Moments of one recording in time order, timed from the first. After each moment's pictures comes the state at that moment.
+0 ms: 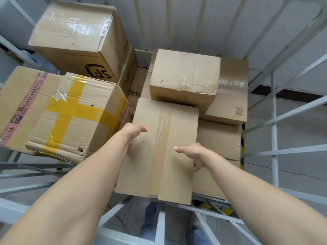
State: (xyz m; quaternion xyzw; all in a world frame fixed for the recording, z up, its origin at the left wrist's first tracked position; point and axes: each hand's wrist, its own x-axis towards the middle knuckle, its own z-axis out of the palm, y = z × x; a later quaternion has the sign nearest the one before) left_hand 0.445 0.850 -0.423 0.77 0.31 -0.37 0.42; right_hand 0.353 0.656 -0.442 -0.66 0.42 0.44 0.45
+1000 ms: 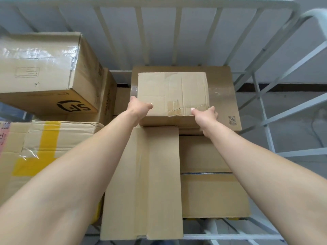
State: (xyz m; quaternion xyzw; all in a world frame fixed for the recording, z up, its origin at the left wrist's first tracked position) left_hand 0.607 0.762 -0.416 0.85 0.13 -0.30 0.41; right_hand 0.502 0.590 -0.428 -0.68 0.54 0.09 0.48
